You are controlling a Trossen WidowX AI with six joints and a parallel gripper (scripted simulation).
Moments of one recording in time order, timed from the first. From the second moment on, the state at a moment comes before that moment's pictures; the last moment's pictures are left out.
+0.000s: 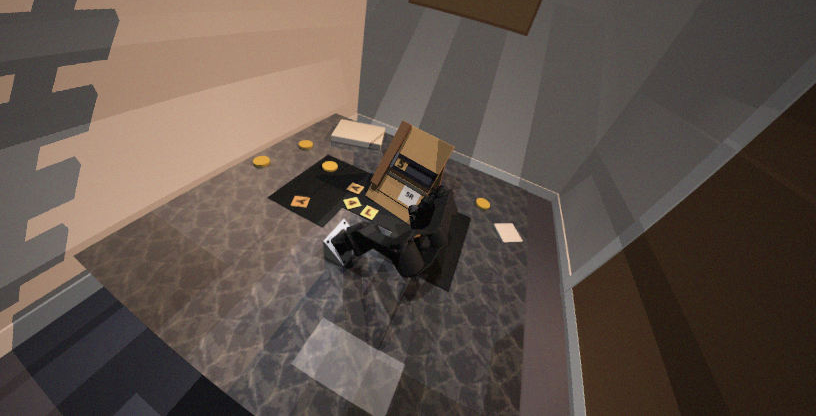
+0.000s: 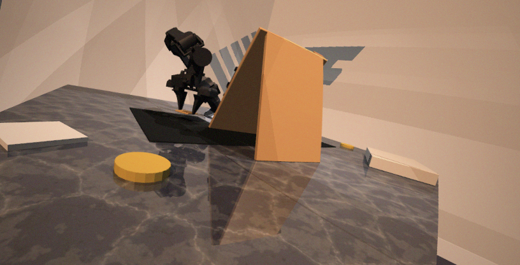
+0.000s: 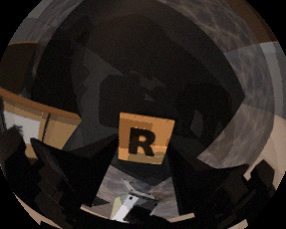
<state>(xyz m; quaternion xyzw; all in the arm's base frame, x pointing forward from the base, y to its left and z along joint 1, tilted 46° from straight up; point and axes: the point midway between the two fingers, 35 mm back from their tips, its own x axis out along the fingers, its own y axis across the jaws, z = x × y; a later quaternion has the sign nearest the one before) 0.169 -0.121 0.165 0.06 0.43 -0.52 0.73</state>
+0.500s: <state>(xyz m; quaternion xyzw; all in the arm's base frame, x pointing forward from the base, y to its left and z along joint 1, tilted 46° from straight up) 0.183 -0.115 0.170 0.04 0.43 -0.49 0.76</state>
